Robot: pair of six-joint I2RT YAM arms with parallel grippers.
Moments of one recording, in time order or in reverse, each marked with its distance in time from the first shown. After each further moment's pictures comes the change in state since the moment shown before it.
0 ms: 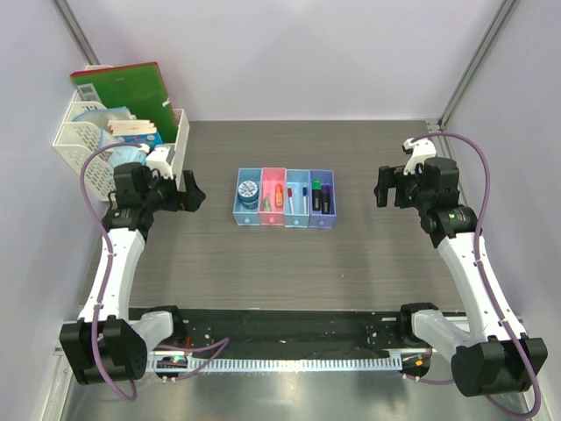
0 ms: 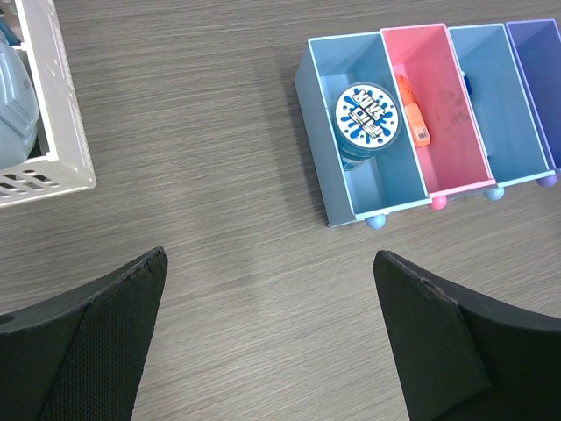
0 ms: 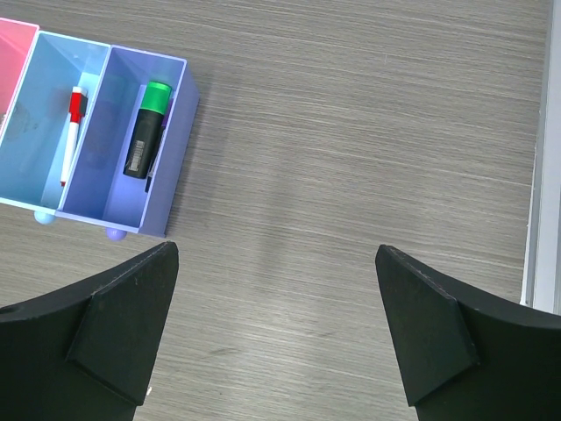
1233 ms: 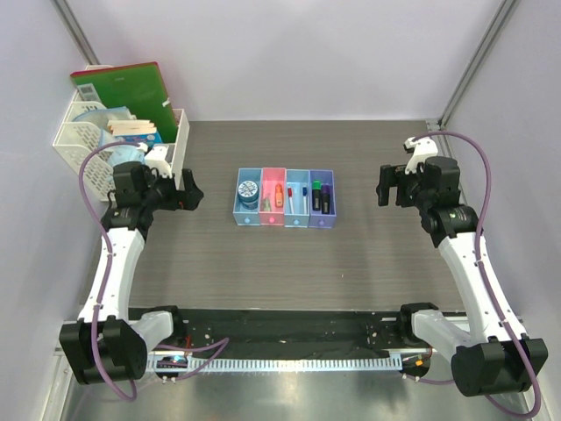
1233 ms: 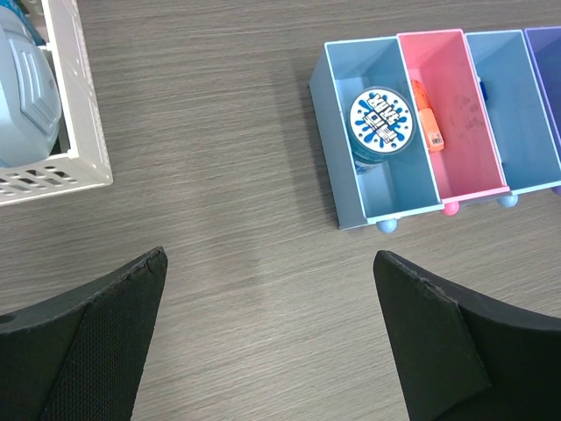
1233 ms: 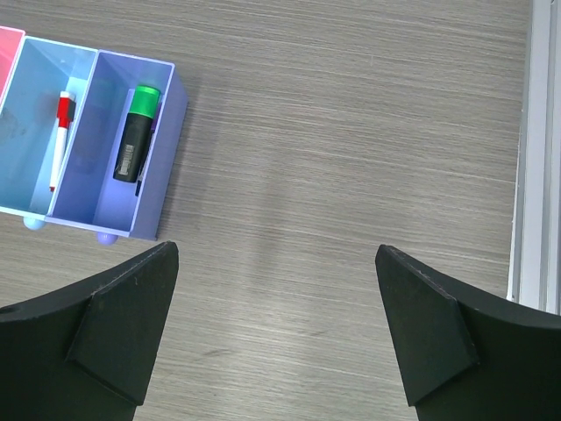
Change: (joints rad) left arm -0.001 0.002 0.013 -0.010 -0.040 0.000; right arm 0.000 0.000 0.012 -0.008 0.029 -0.004
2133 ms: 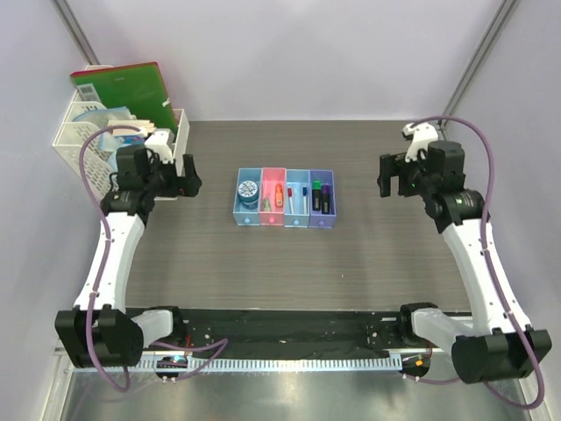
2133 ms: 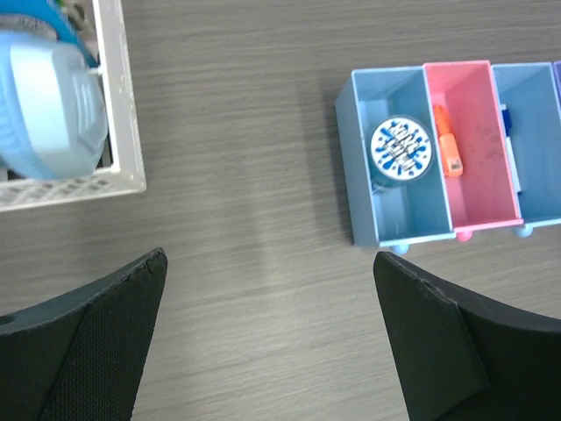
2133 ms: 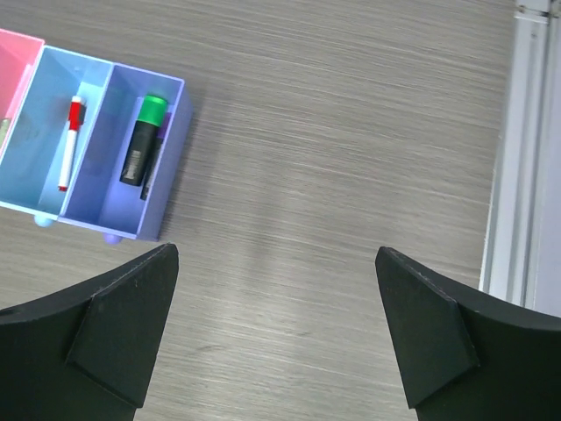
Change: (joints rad) left arm -0.082 0.099 0.181 -0.092 -0.151 -0.036; right arm 0.039 0.097 0.191 -0.123 -0.005 -0.060
